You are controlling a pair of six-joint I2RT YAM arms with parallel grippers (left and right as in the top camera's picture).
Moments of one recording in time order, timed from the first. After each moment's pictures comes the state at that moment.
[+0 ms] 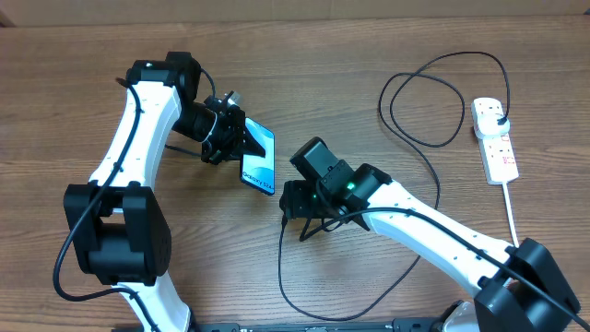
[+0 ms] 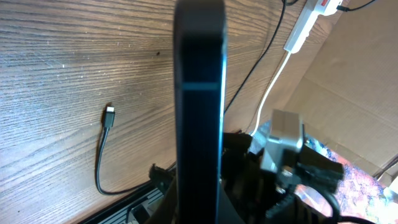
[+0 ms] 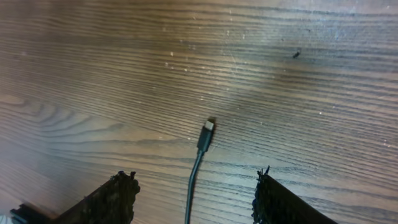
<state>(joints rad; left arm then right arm) -0.07 1.95 1.65 -1.41 0.84 -0.23 0.77 1.63 1.11 -0.64 -0.17 0.75</state>
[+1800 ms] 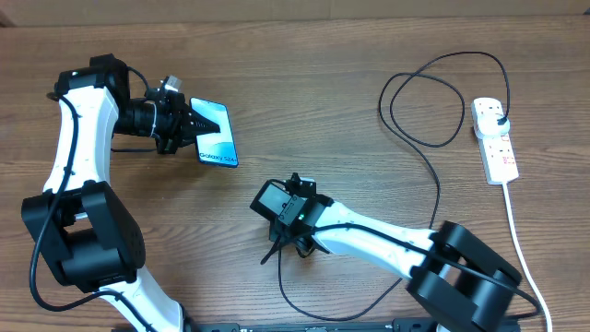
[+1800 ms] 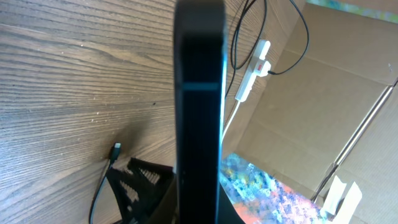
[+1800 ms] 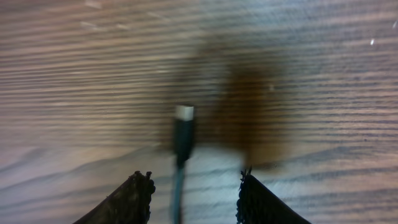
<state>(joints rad) 0.21 1.95 1.65 -1.36 0.98 -0.17 0.98 1.83 1.10 -0.60 0.08 1.09</state>
